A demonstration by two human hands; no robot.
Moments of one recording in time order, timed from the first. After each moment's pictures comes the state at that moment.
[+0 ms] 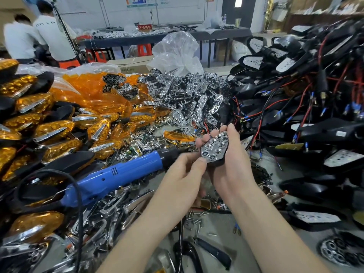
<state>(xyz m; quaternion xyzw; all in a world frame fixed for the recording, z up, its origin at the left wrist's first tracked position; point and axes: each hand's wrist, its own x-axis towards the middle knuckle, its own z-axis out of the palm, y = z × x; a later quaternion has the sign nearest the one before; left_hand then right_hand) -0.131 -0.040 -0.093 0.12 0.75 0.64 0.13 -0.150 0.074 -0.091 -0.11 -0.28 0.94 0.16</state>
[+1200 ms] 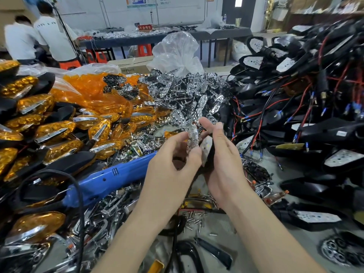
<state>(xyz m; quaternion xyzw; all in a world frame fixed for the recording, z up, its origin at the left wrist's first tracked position) -0.144 -0.052 -0.086 0.20 0.81 0.55 -0.09 -0.144 0.064 -0.094 -0.07 -0.44 0.88 0.14</state>
